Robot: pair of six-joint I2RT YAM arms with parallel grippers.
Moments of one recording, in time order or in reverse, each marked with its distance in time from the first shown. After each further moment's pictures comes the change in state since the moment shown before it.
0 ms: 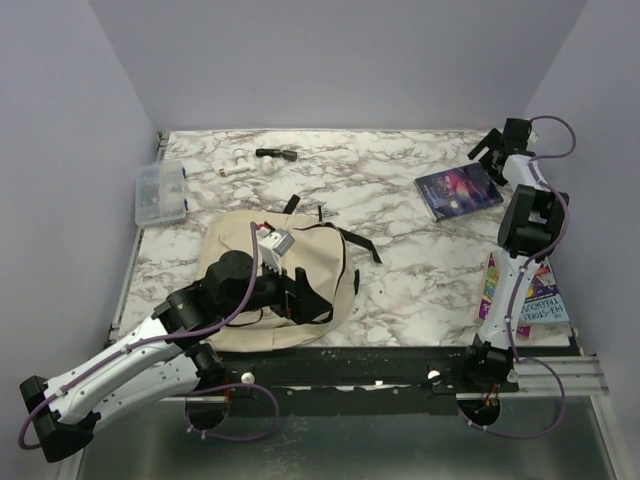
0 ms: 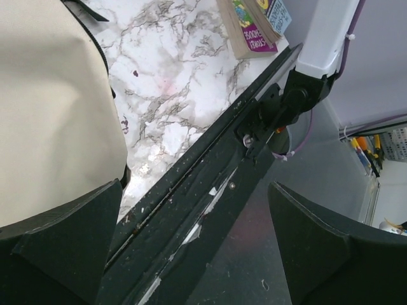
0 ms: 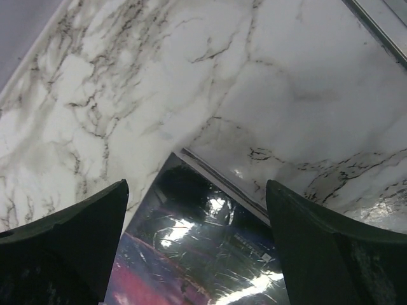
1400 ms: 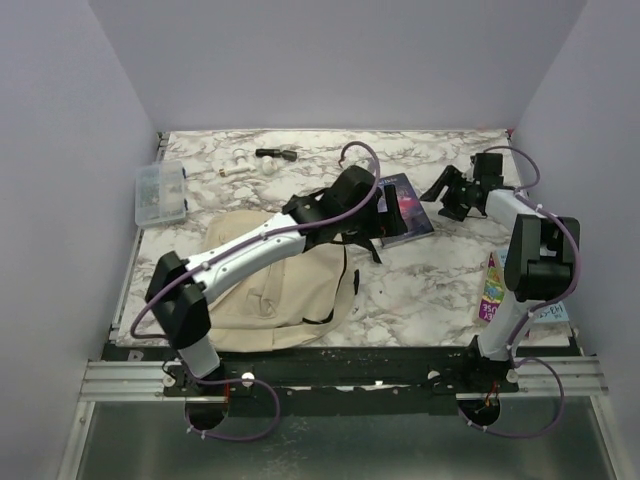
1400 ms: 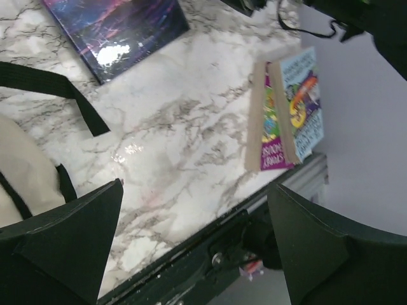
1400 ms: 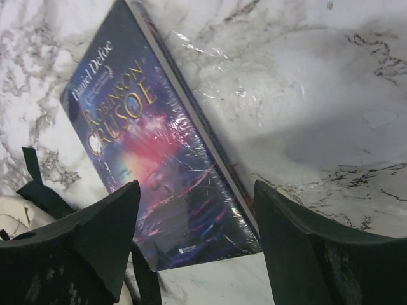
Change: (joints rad) left arm 0.007 0.941 0.797 -0.090 -0.188 -0.229; right arm 0.156 -0.573 -0.782 0.110 -0.417 -0.008
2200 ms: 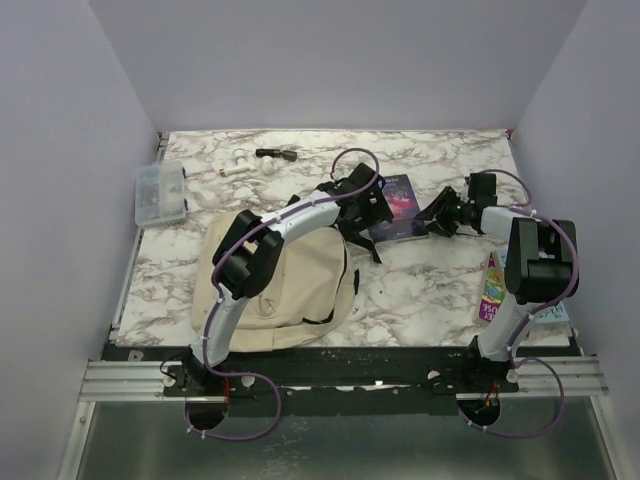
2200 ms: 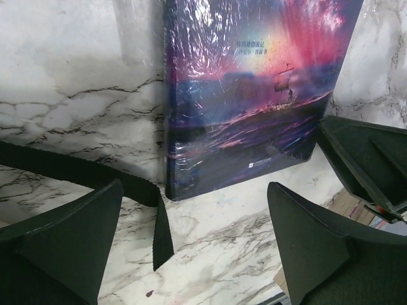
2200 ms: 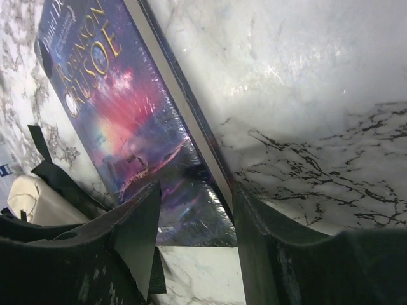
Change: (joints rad) left arm 0.169 0.583 0.301 -0.056 -0.023 -0.231; right arm 0.014 0.001 -0.179 0.119 -0.083 0.103
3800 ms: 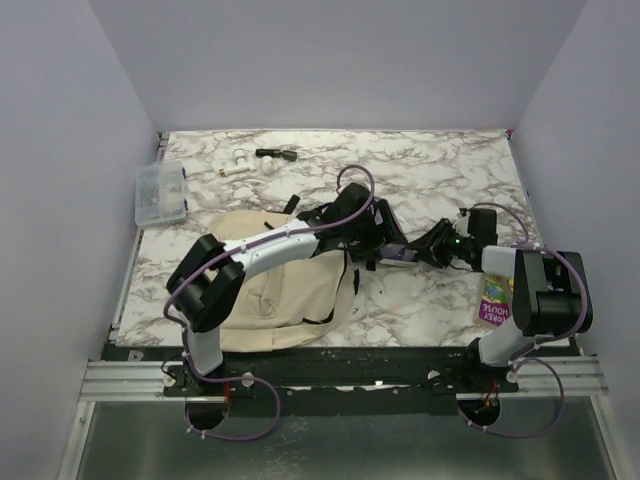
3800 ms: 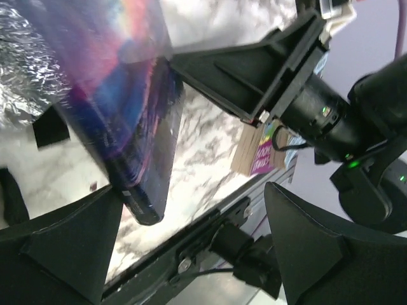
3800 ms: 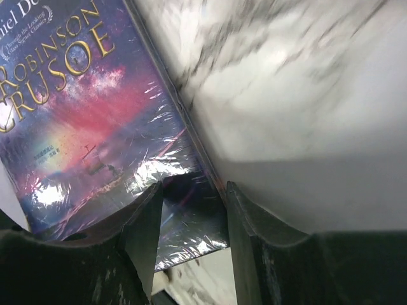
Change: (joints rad) left arm -0.080 -0.320 -0.391 0.311 0.232 -0.048; right arm 0.002 -0.213 -0.397 0.227 -0.177 0.106
